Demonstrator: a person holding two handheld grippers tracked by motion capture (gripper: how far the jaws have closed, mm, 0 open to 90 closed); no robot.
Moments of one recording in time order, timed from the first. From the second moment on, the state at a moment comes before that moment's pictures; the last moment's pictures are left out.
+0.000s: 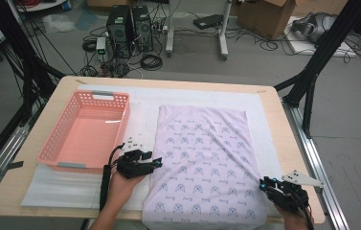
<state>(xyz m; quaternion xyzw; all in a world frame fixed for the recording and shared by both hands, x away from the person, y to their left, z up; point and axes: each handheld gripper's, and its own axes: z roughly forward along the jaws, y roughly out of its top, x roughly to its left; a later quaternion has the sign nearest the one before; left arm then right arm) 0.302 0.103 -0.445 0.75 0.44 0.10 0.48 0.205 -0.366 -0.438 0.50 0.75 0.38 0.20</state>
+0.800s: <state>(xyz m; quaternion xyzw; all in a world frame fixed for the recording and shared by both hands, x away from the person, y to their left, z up) 0.326 0.101 -0.450 0.75 0.49 0.20 0.40 0.230 -0.373 -0.445 0.52 0.73 0.40 0.20</state>
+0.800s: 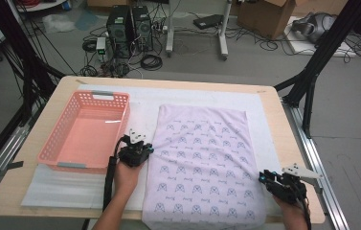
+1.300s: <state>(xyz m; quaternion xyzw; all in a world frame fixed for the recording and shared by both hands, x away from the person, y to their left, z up) 0.327 0.114 -0.448 0.73 0.47 0.15 0.47 0.306 -0.353 -0.444 0.55 0.73 0.32 0.24</state>
